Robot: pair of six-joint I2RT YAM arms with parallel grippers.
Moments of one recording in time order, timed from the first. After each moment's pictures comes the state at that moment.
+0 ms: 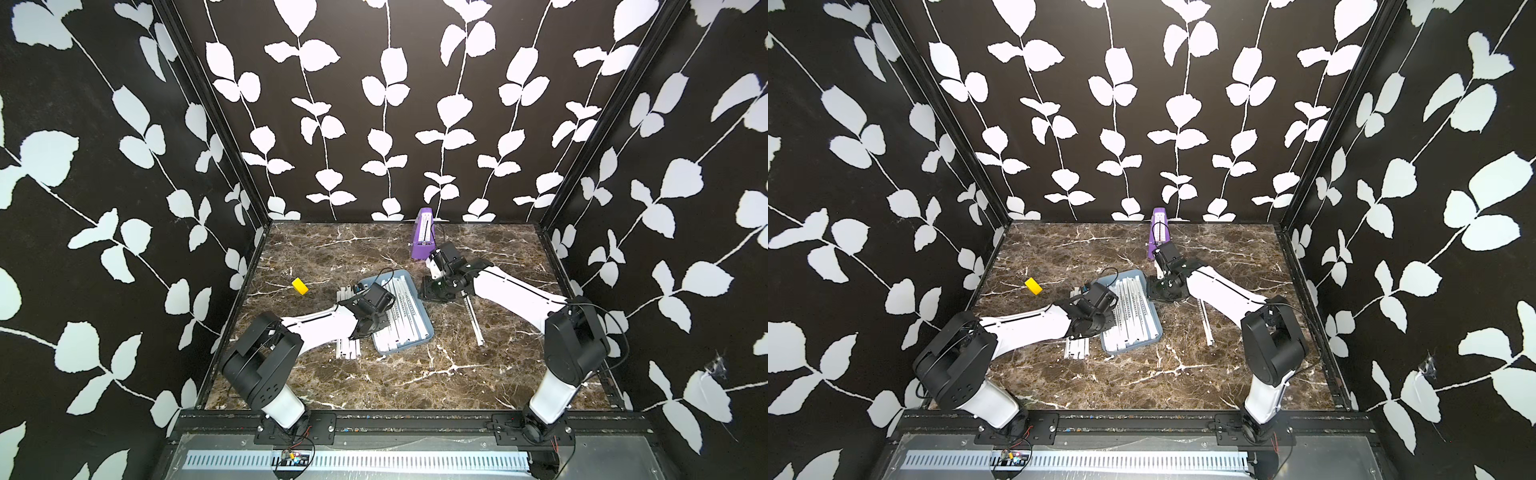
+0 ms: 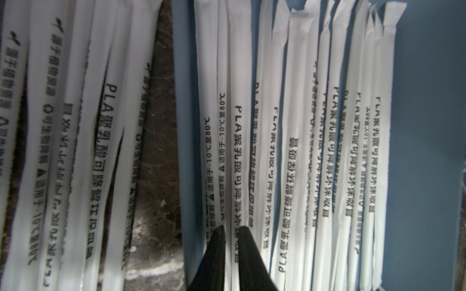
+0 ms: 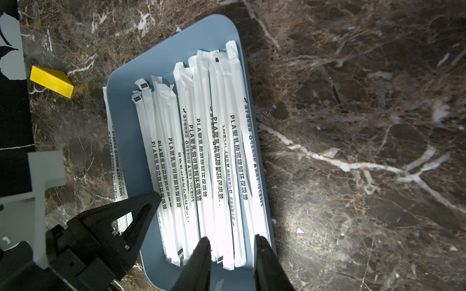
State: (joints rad) left arm -0.72 1.57 0.83 -0.37 -0.18 -0.98; right arm 0.61 1.75 1.34 -0.66 -0.22 0.56
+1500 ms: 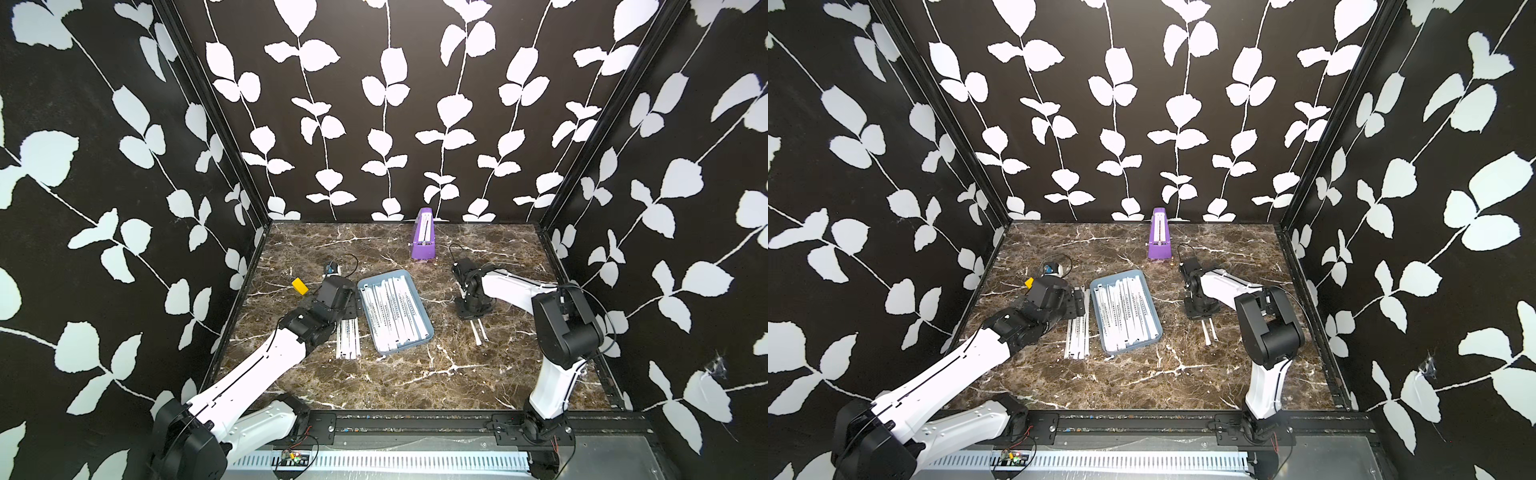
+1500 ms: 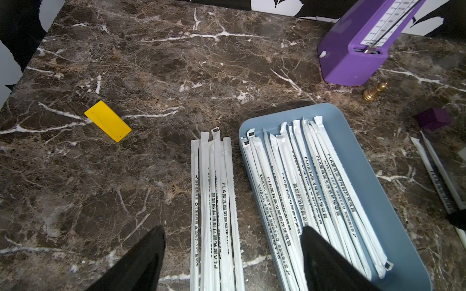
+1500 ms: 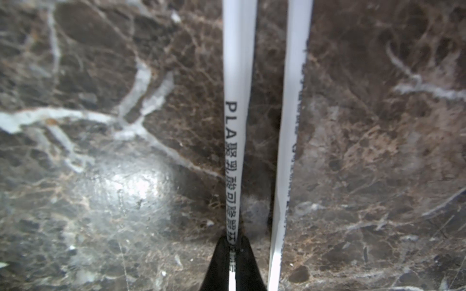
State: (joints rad) left arm -0.59 1.05 0.79 -0.52 -0.36 -0.48; right arm 0.44 1.85 1.18 -0.82 0.12 0.25
